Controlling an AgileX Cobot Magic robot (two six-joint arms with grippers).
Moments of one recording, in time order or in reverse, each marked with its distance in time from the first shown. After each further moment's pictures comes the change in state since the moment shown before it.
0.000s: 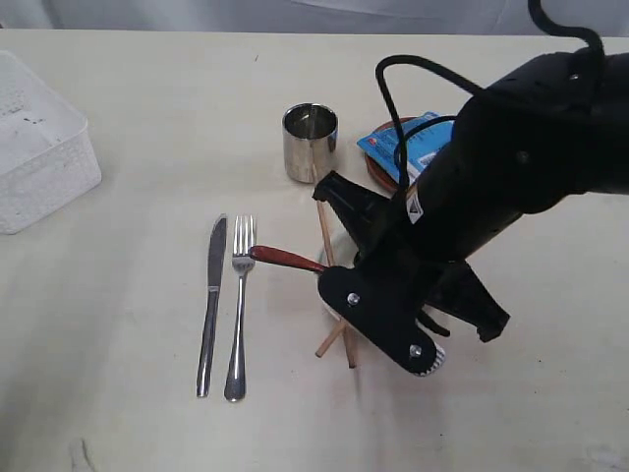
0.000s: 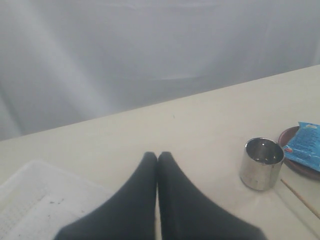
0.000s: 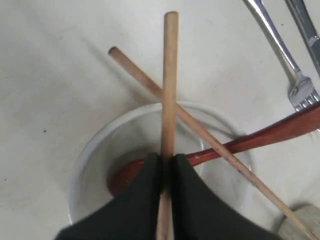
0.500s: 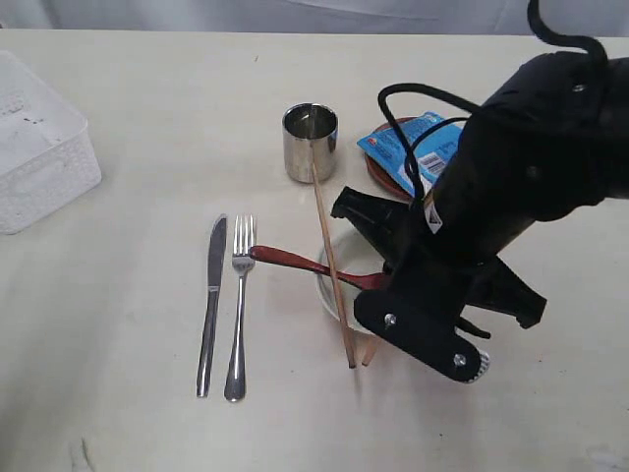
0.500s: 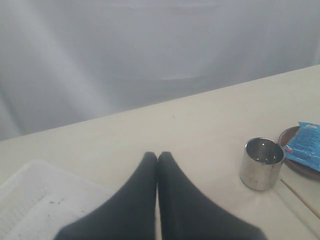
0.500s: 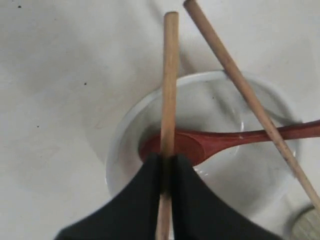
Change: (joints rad) left arm 0.000 0.000 0.000 0.000 0.000 0.000; right arm 0.000 -0.010 0.017 -0.156 0.061 -0.033
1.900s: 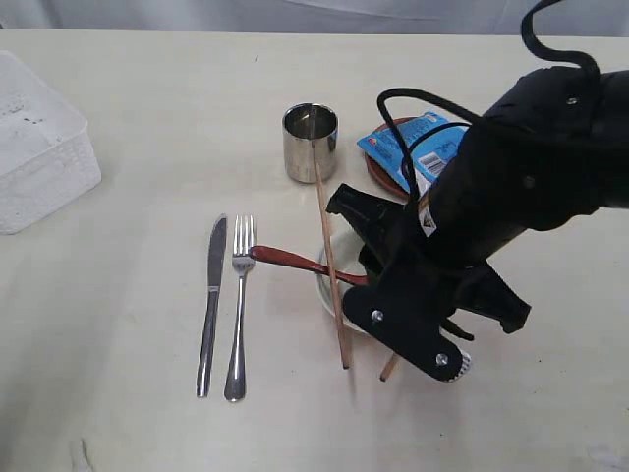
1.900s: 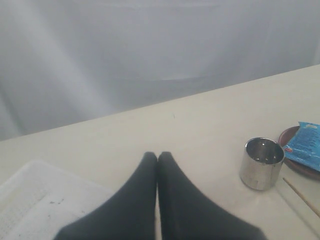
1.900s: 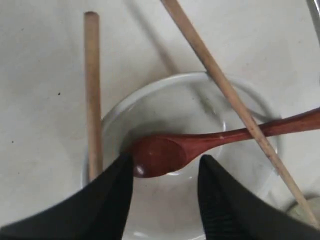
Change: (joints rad) left arm 0.000 0.000 0.000 0.000 0.000 0.001; right arm 0.000 0.008 0.018 0.021 -0.077 0.044
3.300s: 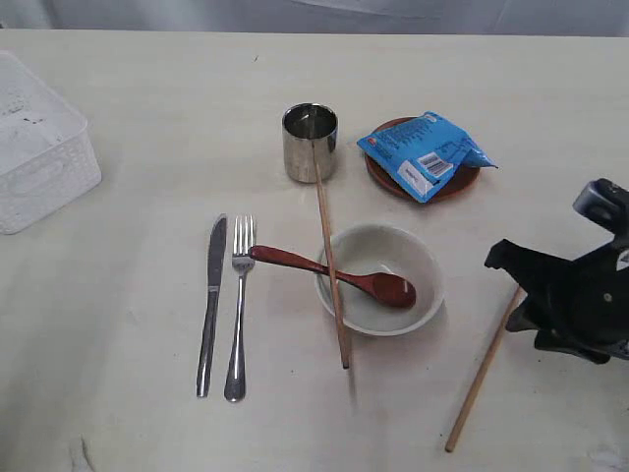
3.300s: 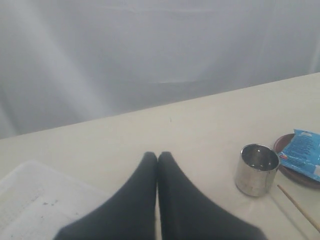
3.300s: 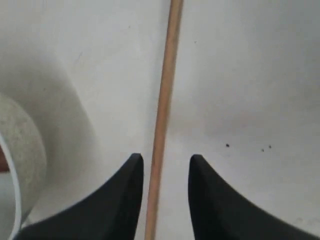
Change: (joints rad) left arm 0.000 0.000 0.000 0.000 -0.012 -0.034; right arm -0.546 -0.238 0.414 0.306 -0.160 2.294
